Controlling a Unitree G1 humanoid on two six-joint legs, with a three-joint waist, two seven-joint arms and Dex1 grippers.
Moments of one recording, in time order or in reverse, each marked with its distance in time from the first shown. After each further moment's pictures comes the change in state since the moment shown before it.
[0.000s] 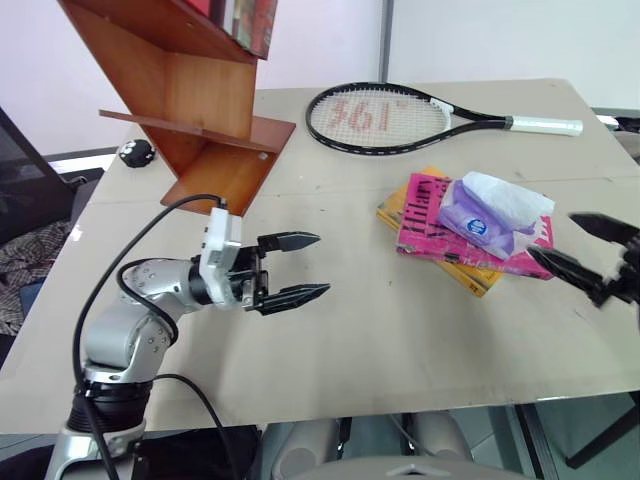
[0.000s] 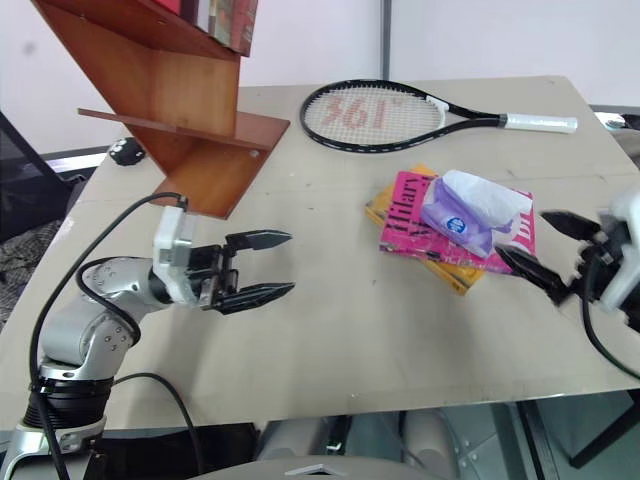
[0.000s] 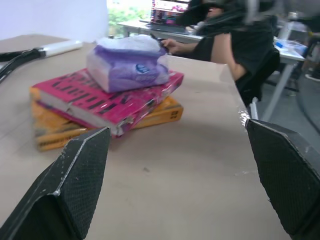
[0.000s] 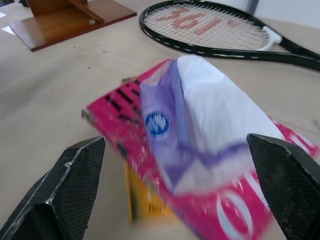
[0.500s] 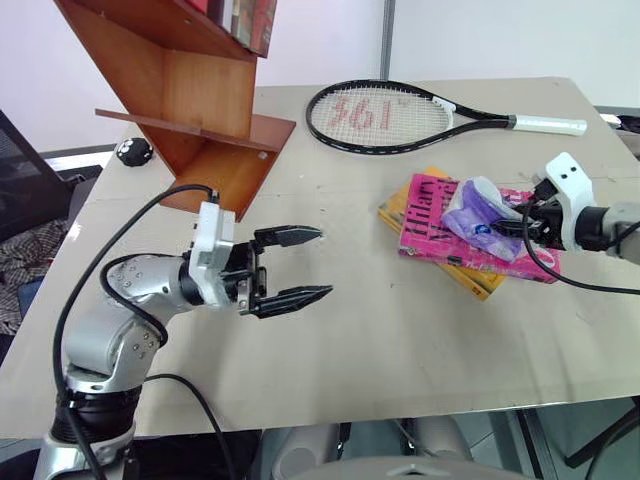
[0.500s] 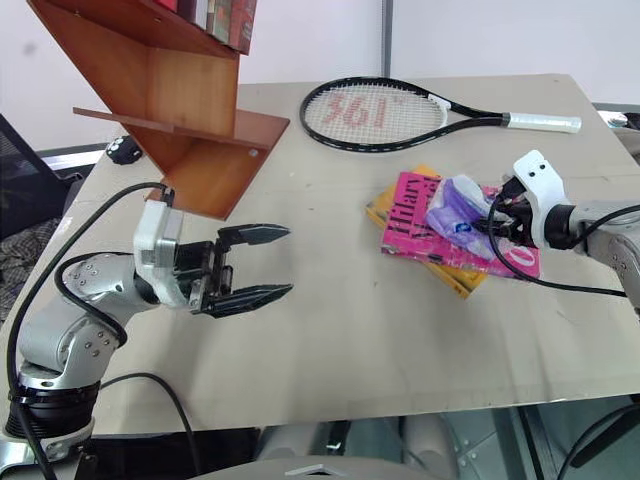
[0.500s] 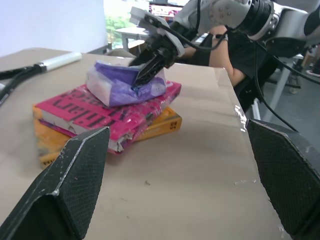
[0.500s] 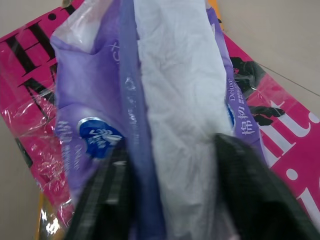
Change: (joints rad) left arm 0.033 0.022 0.046 -0.135 -0.065 0.057 0.087; right arm -0.531 -0.009 0.592 0.479 -0.438 0.044 0.237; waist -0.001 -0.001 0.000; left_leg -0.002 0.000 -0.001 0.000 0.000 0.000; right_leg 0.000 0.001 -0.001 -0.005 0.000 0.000
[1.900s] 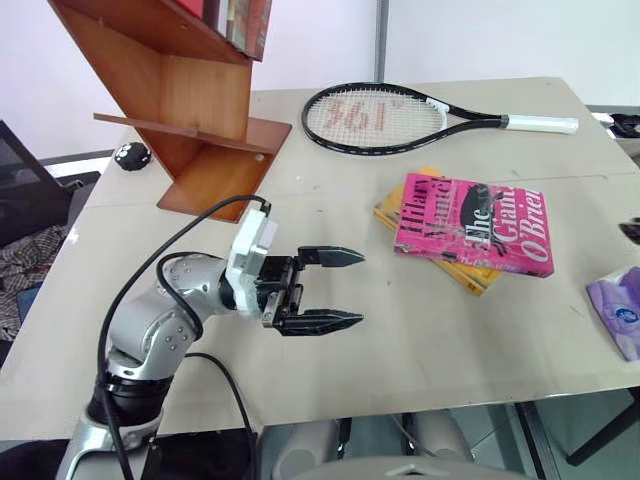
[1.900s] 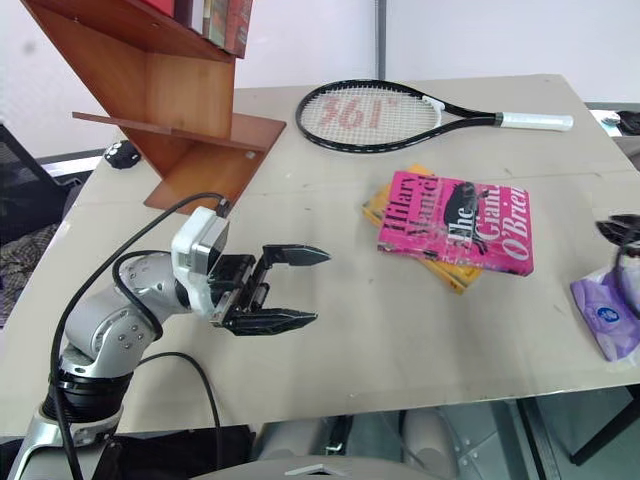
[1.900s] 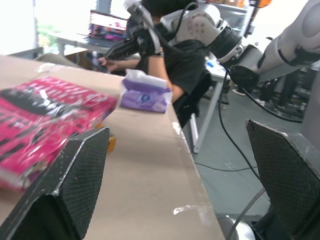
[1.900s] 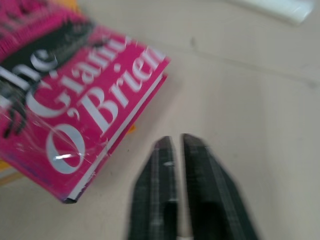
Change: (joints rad) left arm -0.056 -0.054 -0.150 0.017 -0.067 0.088 -0.047; right arm 0.430 0.011 -0.538 -0.034 -0.159 -0.073 0.022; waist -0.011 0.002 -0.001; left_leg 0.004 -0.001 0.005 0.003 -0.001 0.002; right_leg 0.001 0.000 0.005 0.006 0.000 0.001
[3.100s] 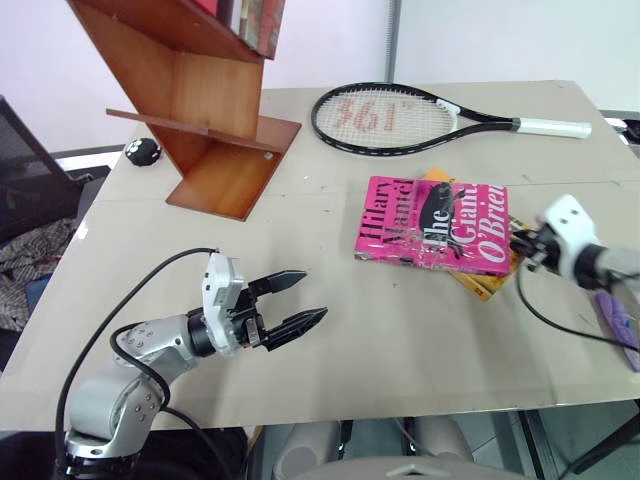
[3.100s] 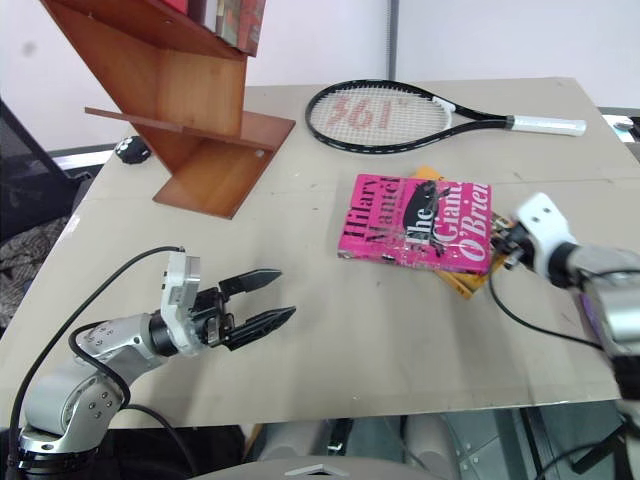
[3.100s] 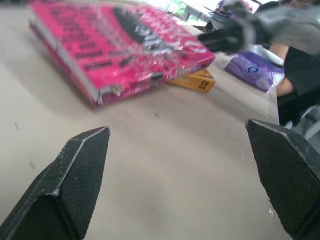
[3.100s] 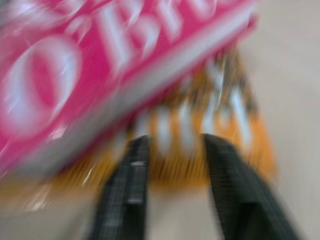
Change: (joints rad) left arm 0.354 -0.035 0.121 -0.079 0.075 0.030 0.312; right arm 0.131 0.167 0.122 -0.041 -0.092 -0.329 0.193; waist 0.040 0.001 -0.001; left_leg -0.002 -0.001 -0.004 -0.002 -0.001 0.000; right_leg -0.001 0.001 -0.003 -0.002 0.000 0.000
